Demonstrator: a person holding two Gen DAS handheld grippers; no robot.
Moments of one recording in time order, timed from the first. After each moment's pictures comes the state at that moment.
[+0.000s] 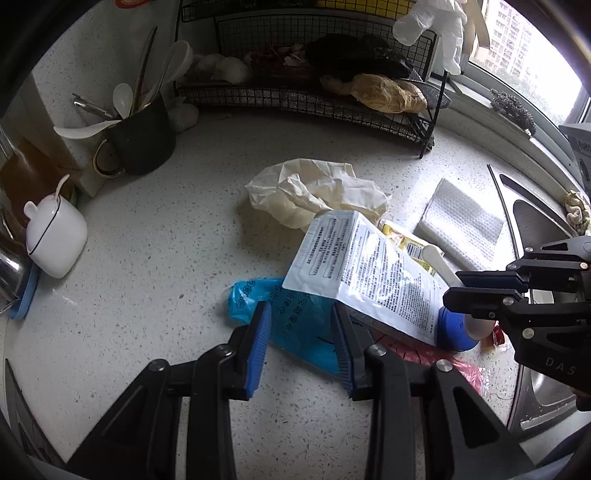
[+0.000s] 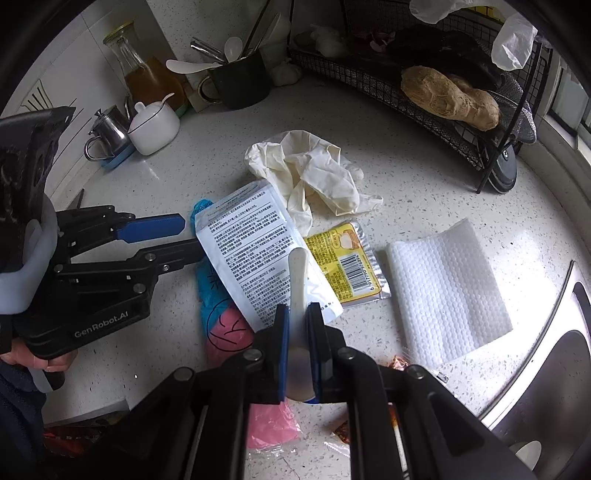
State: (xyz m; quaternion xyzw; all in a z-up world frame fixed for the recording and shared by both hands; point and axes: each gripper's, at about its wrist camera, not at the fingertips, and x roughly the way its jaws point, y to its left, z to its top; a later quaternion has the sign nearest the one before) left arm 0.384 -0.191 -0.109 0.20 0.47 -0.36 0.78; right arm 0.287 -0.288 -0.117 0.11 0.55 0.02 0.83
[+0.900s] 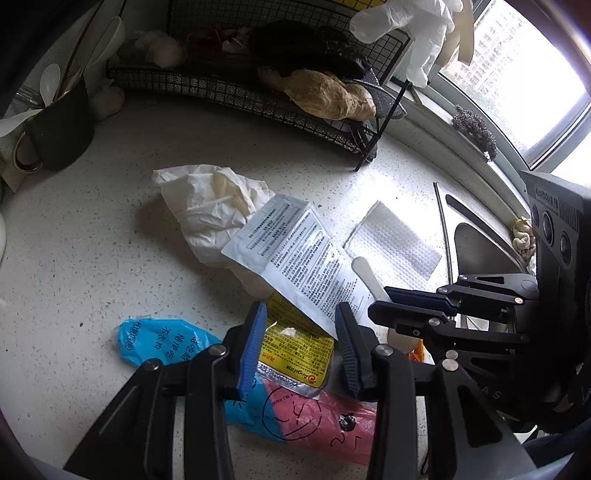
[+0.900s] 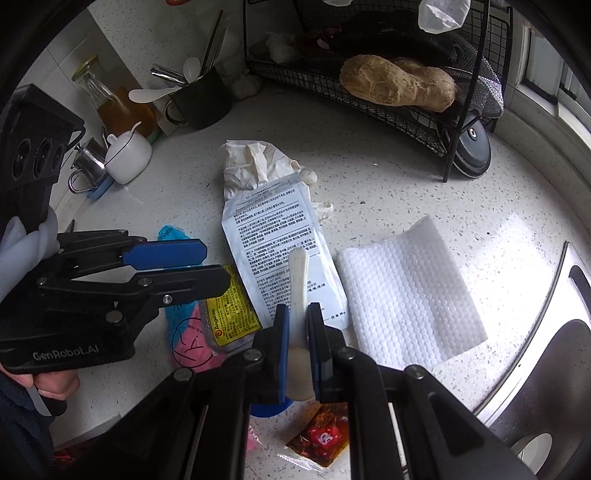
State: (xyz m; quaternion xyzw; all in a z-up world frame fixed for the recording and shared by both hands) left arm 0.391 -0.234 -0.109 0.11 0.54 -0.44 0.71; right arm 0.278 -0.330 -0.126 0.16 0.55 0.00 0.82
